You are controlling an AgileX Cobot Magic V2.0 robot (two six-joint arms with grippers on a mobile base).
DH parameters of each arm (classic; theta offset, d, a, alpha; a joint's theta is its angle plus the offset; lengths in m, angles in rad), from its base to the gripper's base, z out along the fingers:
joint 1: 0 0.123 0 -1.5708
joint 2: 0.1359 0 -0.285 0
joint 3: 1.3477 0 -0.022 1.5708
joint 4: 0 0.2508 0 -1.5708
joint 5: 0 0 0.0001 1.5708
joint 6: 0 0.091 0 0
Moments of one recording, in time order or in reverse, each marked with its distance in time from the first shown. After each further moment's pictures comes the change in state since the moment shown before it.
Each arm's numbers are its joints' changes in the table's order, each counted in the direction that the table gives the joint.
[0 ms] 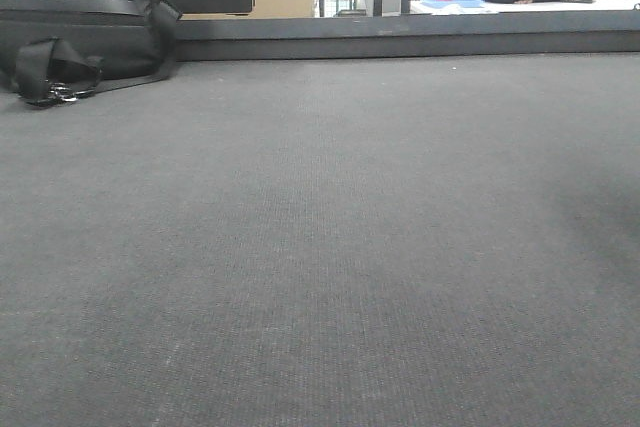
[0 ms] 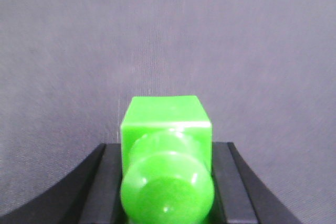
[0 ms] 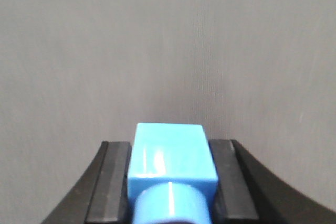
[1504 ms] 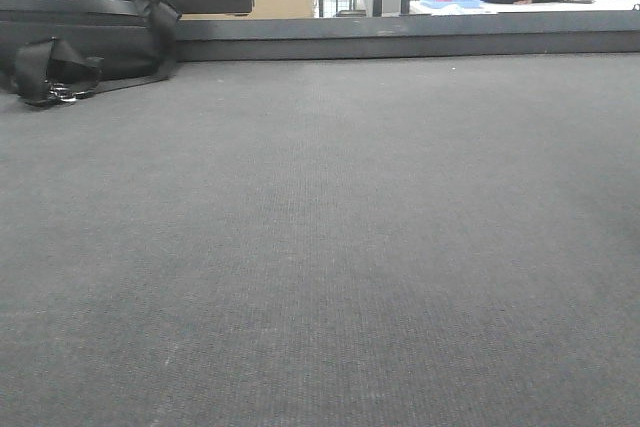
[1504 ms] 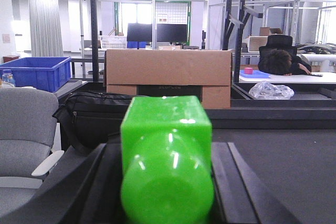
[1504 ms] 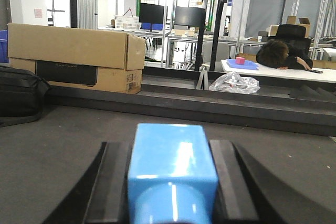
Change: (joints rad) left arm -0.002 -0.715 0.135 -0.015 -0.159 0.000; right arm 0.000 -0.560 0.196 -0.132 -0.309 -0.004
